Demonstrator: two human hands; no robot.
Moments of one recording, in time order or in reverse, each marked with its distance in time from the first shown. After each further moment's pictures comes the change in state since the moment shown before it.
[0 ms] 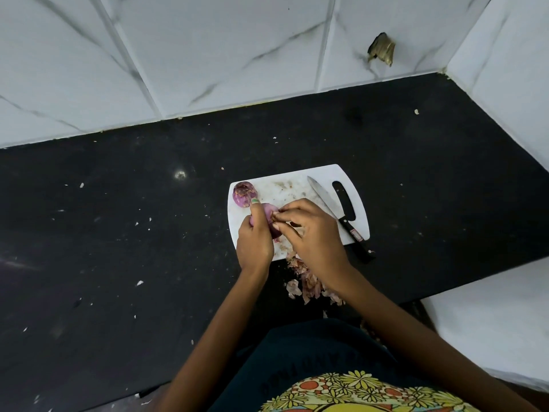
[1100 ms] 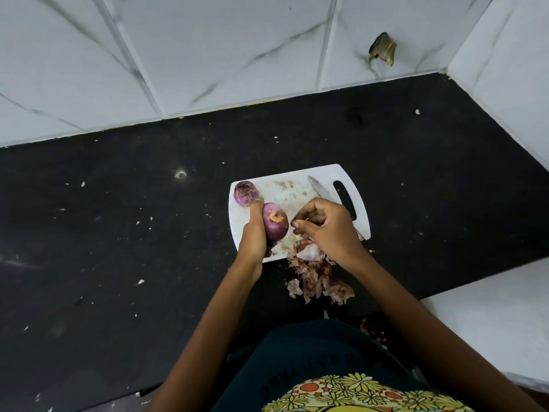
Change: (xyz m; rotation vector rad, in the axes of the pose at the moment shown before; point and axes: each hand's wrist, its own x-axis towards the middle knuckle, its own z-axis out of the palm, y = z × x) left_hand -0.001 0.014 -0.014 -0.104 -0.285 -0.151; right_hand 0.006 0.020 -0.018 0.367 -0.149 0.439
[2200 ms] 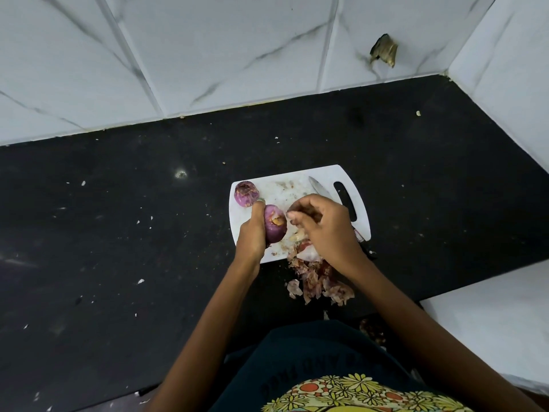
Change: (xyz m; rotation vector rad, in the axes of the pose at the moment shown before) left_hand -0.001 0.004 -0.002 0.034 0.038 0.054; right_hand 0.000 -0.011 0.007 -0.090 0.081 -0.173
